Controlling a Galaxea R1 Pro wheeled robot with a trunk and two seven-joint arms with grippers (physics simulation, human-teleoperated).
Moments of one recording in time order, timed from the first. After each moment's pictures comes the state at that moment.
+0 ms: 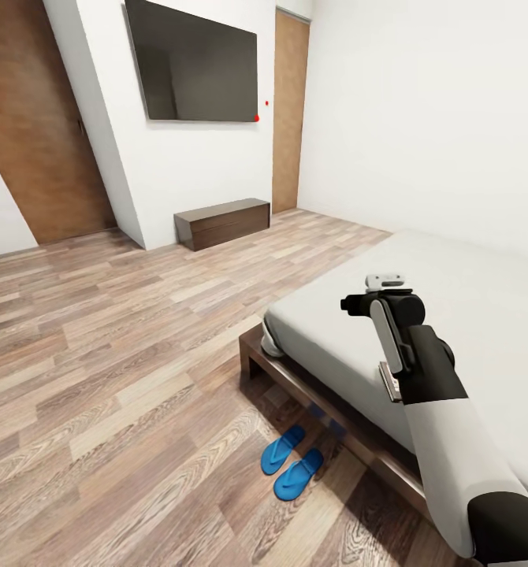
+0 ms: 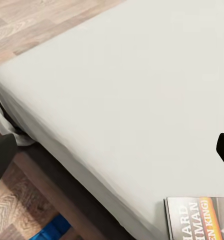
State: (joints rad) left arm -0.21 0.10 -0.05 -0.02 0.13 -0.27 0.09; right arm -0.95 -0.01 0.08 -1.29 -0.11 1.03 -0.24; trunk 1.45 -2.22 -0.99
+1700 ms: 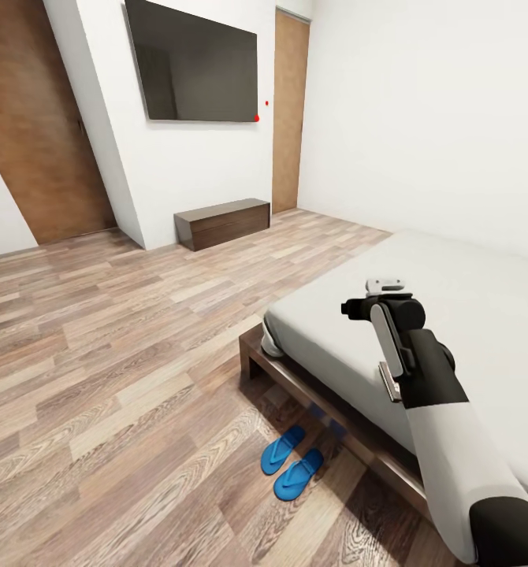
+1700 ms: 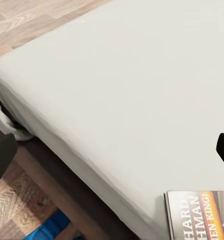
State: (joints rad) left arm -0.21 0.11 -0.04 -0.02 0.13 -0.27 0.09; right arm -0.93 -0.01 0.08 -1.29 -0.11 1.03 -0.24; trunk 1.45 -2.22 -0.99
